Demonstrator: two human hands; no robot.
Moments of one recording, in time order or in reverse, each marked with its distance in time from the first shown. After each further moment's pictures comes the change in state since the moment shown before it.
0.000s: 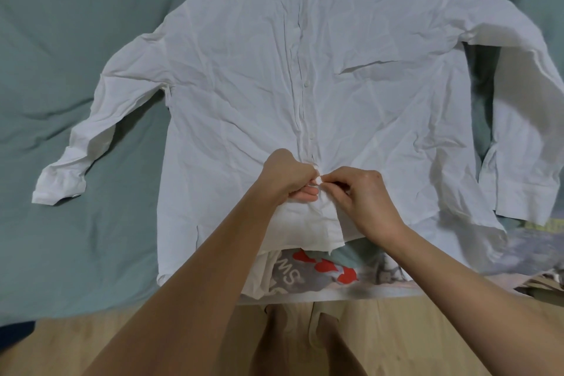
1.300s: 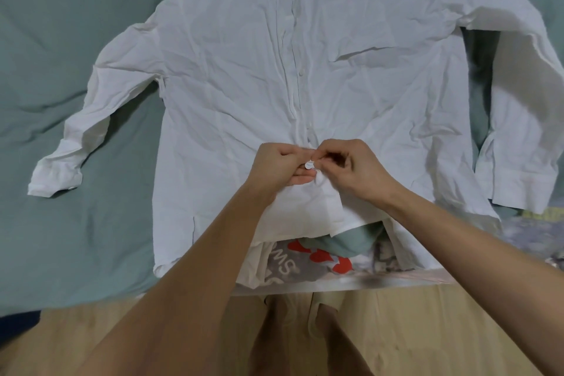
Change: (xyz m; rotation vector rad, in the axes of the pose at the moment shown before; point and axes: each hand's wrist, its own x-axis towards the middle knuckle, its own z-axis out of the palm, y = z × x) left_hand 0.009 -0.023 0.001 -0.245 -0.013 0.213; right_hand 0.028 0.014 -0.010 0.317 -0.214 0.088
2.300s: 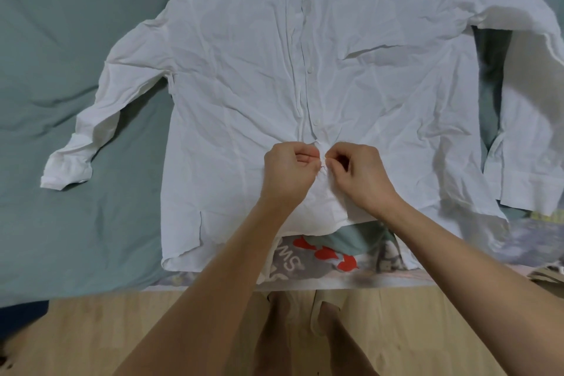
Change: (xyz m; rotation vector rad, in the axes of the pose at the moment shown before) left_hand -0.021 -0.010 0.011 0.380 0.217 0.329; right_hand -0.007 0.002 0.017 -0.320 0.215 -0.008
